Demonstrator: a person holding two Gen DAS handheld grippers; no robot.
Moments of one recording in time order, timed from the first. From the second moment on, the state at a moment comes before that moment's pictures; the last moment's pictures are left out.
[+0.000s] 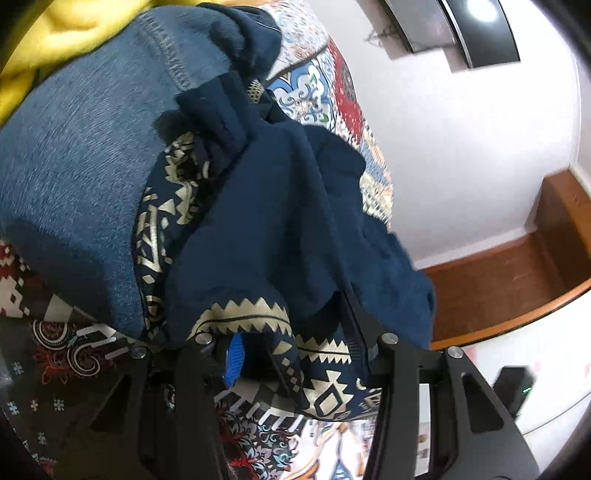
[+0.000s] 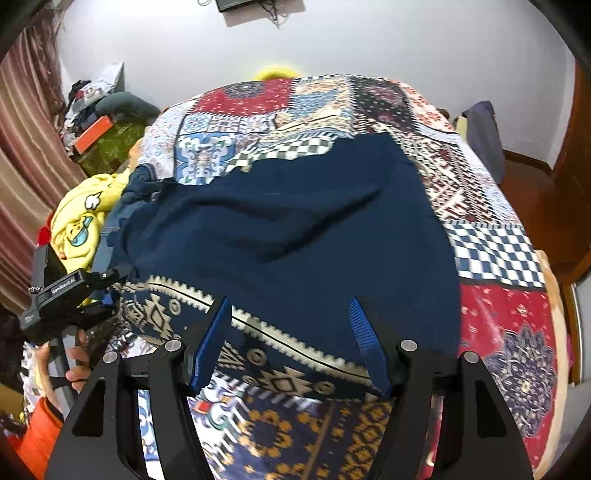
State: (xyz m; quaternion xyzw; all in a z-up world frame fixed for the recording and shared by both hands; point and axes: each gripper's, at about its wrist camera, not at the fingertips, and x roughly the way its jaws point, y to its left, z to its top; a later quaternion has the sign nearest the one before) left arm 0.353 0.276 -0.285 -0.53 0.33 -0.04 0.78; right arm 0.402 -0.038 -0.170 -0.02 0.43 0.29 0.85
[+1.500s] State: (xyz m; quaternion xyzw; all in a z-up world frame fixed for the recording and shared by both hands) left arm 0.367 0.187 -0.128 -0.11 0.27 0.08 0.95; right arm 0.410 0.059 -0.208 -0.01 0.48 0.34 0.81
